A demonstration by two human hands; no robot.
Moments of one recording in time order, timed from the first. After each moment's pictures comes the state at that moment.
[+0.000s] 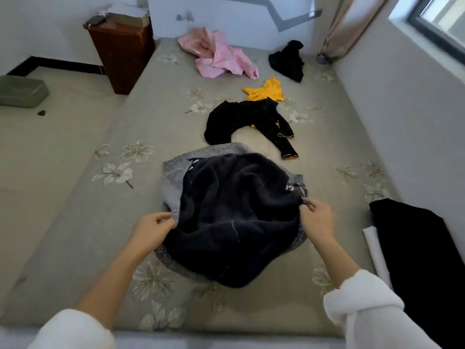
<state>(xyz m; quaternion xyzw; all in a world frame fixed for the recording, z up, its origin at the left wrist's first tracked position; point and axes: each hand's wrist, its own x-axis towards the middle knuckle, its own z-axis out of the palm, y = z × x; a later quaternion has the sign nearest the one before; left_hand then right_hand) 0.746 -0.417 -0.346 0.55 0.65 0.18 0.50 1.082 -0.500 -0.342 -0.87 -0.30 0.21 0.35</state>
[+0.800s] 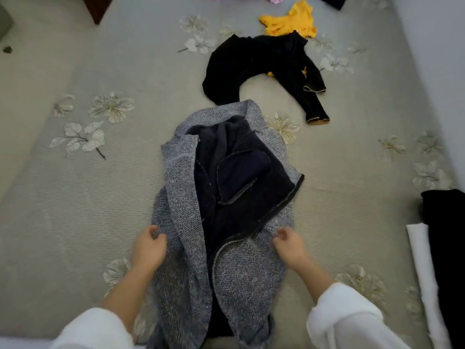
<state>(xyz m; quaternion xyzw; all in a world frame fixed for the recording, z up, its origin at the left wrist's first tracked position) 0.780 -0.379 -0.553 0.44 0.79 0.08 0.41 1.077 -0.457 -0.548 -0.85 -0.30 0.43 0.08</state>
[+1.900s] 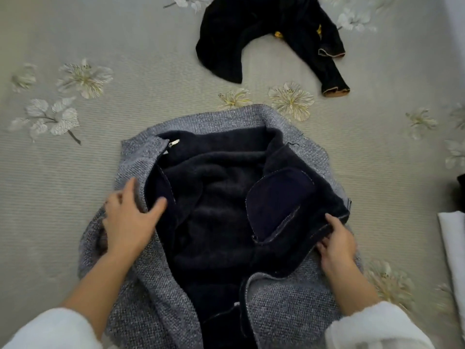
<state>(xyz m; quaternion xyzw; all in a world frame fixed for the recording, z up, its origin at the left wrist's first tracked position) 0.770 -0.324 -0.584 0.59 0.76 0.09 0.27 1.112 -0.457 -0.585 -0.79 0.15 0.32 0.50</state>
